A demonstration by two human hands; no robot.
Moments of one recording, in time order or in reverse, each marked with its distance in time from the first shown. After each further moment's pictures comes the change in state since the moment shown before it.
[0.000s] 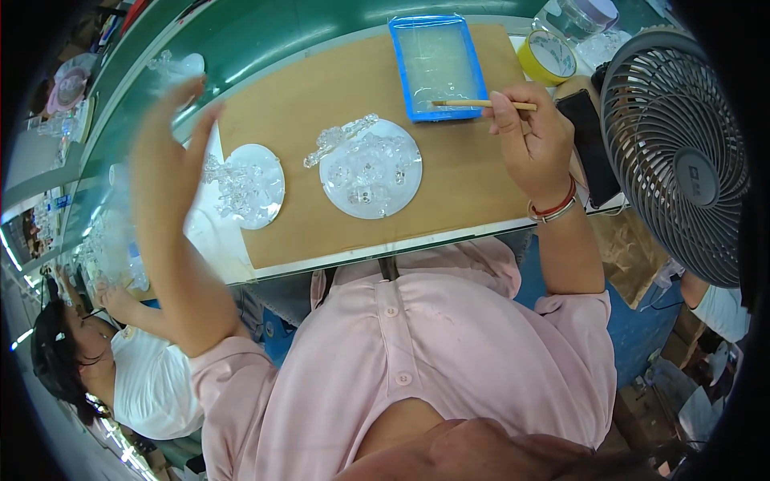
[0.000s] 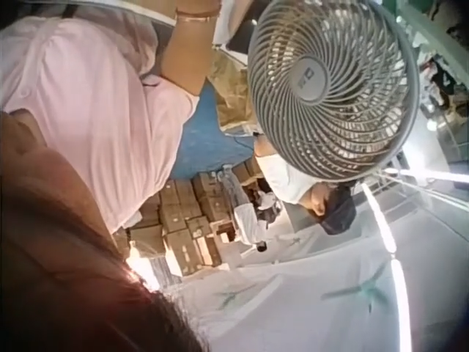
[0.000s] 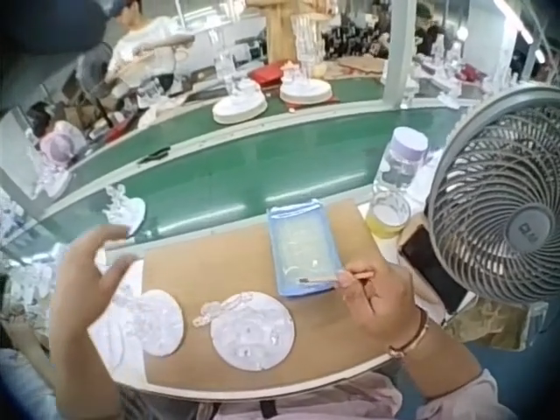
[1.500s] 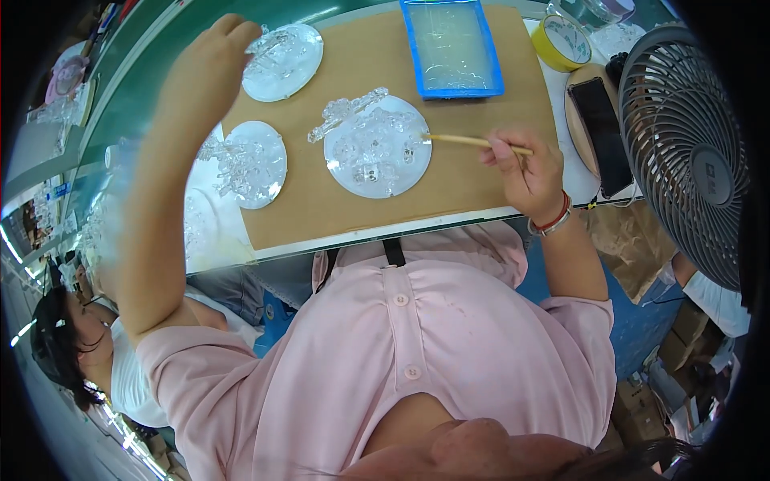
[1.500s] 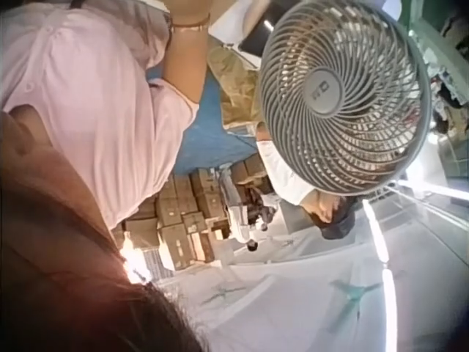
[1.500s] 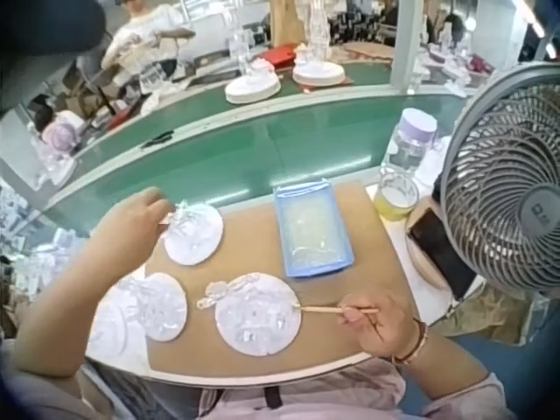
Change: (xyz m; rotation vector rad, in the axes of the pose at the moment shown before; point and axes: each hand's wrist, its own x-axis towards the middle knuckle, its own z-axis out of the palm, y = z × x) left_hand 0.035 -0.012 0.035 0.312 -0.186 0.337; right_hand -0.056 0.003 0.006 0.172 -0.233 0.006
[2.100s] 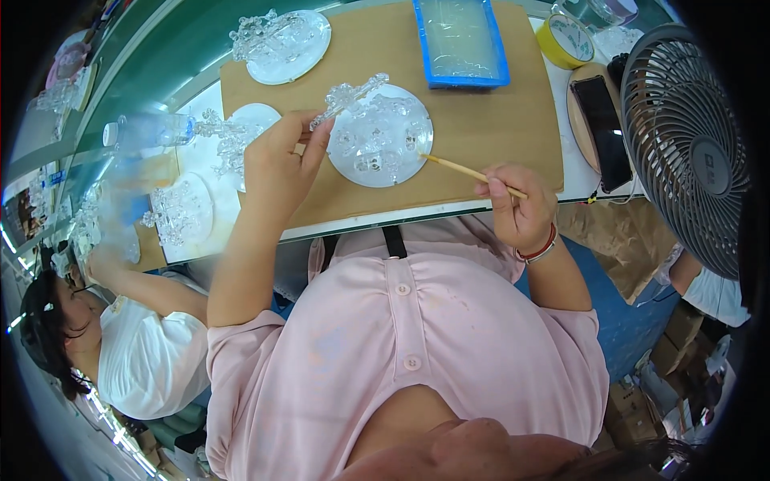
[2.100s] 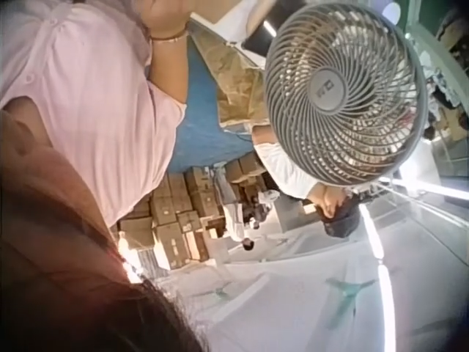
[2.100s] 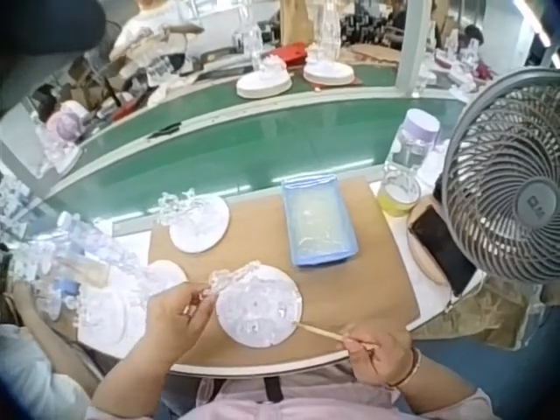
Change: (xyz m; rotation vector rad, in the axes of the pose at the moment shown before) left_hand -0.093 0.101 0.050 -0.706 0.252 -0.381; right_hand -0.034 -0.033 0.017 -0.086 0.064 -0.076
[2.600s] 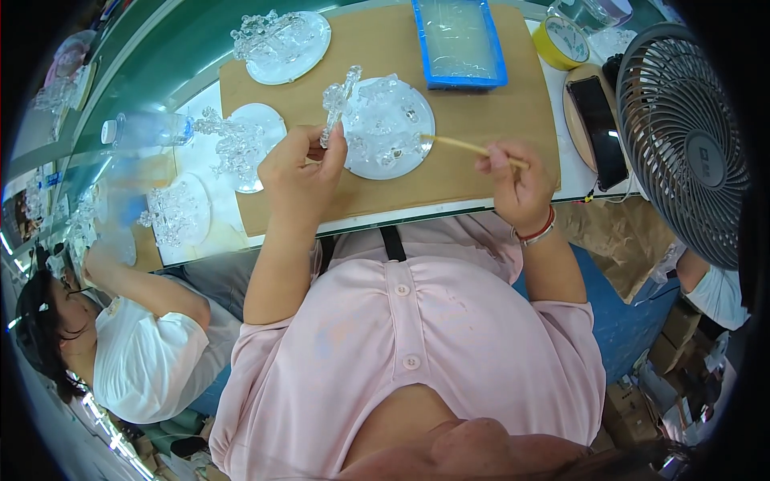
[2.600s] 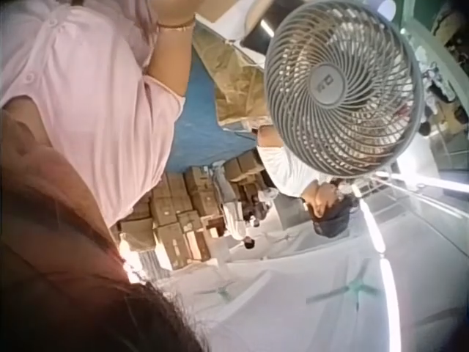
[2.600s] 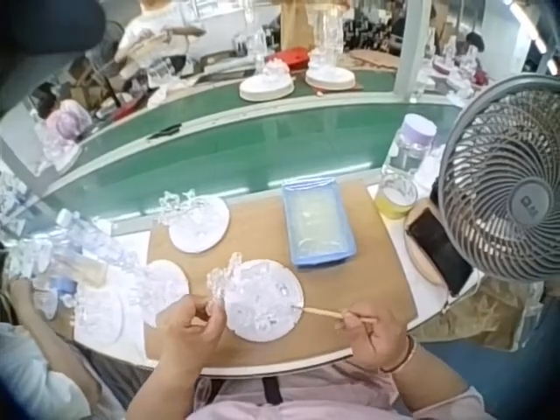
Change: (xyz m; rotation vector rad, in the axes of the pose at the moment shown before) left_hand -0.017 0.019 0.025 -0.081 0.303 -0.076; right_hand 0.008 0.013 0.008 0.063 0.062 0.139
